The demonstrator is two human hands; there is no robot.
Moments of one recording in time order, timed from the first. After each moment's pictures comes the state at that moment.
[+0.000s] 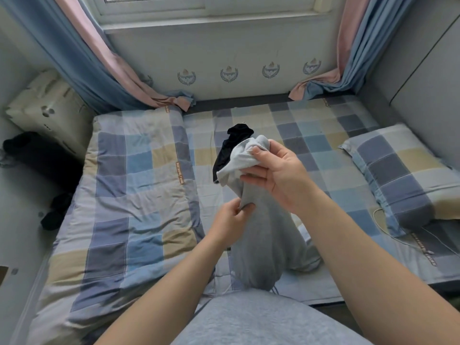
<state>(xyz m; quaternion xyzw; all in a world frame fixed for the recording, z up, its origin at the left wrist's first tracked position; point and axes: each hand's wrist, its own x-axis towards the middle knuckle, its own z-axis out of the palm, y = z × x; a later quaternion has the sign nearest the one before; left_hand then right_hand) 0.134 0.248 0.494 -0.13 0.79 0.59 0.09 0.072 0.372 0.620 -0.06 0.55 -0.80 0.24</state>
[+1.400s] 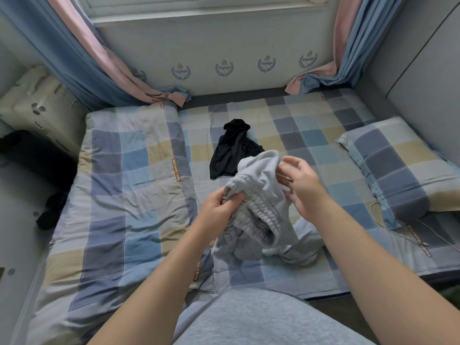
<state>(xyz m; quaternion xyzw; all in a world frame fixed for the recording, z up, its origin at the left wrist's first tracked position) 0.137 0.231 0.520 -0.11 0.69 0.72 0.07 0.055 0.422 0.556 0.11 0.64 -0.73 0.19</state>
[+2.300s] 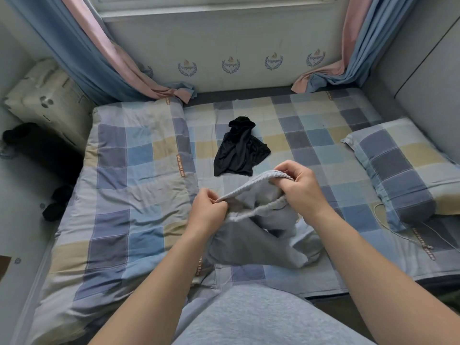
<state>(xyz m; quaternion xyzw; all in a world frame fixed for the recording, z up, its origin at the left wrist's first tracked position) 0.141 0.212 0.506 -0.33 0.81 0.48 0.08 0.074 0.414 0.555 -0.06 0.79 -0.60 0.11</state>
